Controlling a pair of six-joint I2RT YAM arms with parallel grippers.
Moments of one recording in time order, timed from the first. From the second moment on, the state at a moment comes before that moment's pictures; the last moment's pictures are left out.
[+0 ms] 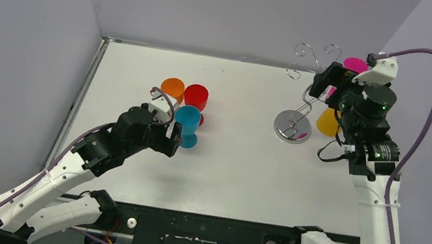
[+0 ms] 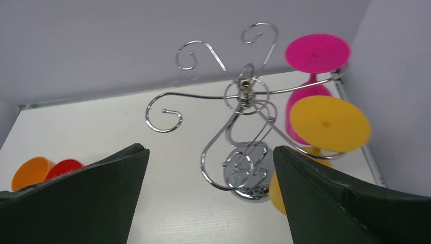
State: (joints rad) left arm -0.73 0.86 0.88 -0.55 -0.17 -0.24; right arm 0.17 1.12 1.50 -0.59 0.08 0.21
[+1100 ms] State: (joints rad) left arm -0.73 0.64 0.80 -0.56 -0.12 -0.15; right arm -0.50 1.12 1.32 -0.43 -0.33 0.56
